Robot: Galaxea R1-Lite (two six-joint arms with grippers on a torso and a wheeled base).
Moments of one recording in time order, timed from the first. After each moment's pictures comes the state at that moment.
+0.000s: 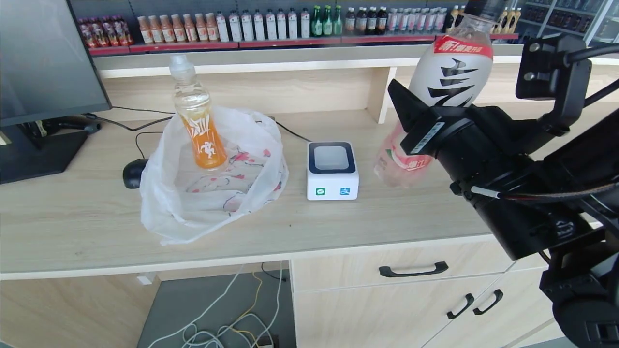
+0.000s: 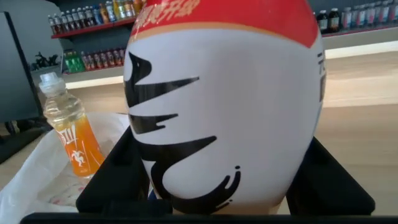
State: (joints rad) left arm 0.00 0.00 0.00 0.00 0.00 0.00; right arm 0.74 1.68 -0.82 -1.40 -0.39 -0.09
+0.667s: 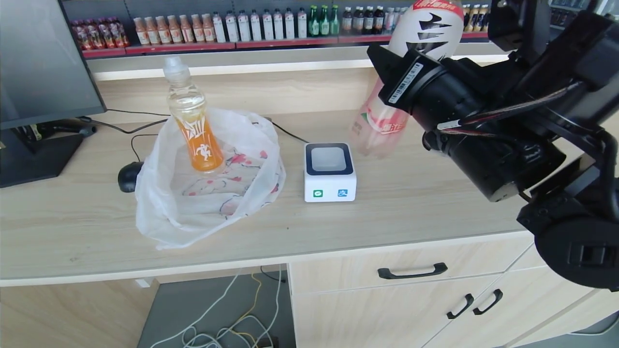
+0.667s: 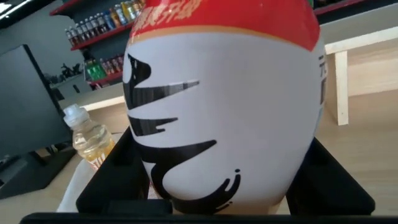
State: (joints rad) left arm 0.00 0.00 0.00 0.00 0.00 0.00; right arm 0.73 1.73 -1.14 -1.05 -0.39 0.15
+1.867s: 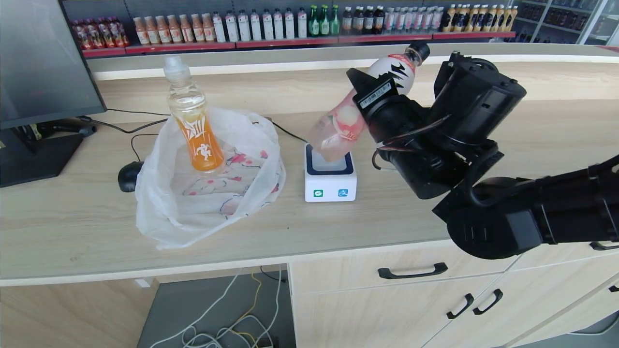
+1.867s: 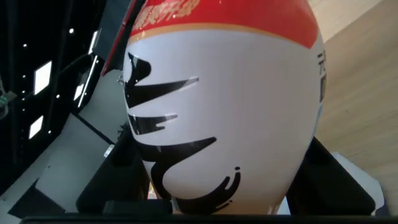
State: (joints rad) left arm 0.00 0.00 0.00 0.00 0.00 0.00; right arm 0.69 1.94 -1.28 -1.05 -0.36 0.76
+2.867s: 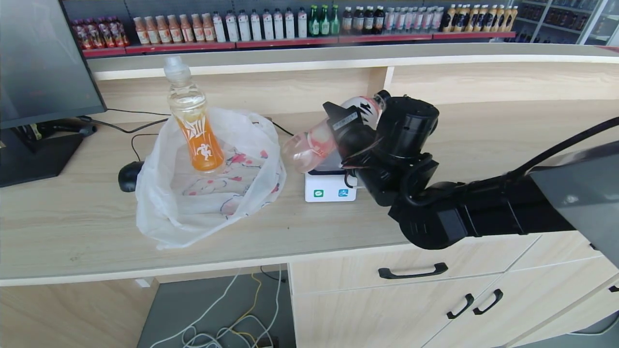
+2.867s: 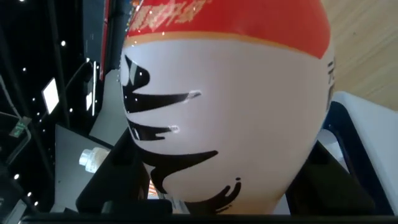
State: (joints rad) left arm 0.00 0.00 0.00 0.00 0.00 0.00; right arm 0.68 2.11 -1.44 -0.90 -0.36 1.01
